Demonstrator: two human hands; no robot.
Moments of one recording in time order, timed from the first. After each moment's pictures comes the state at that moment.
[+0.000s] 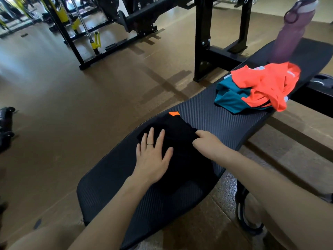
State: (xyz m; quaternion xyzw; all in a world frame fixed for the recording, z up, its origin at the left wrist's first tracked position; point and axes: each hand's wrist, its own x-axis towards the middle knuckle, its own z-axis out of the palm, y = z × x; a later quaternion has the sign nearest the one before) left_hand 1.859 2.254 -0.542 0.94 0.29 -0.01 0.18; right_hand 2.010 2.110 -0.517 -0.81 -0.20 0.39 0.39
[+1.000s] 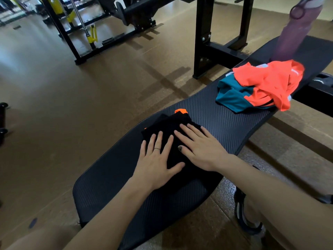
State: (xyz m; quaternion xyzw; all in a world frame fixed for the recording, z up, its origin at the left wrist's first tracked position) left_hand 1.856 2.252 -0.551 0.98 0.19 -0.10 0.04; right_hand 2.012 2.117 -0.567 -0.83 -0.53 0.12 0.09
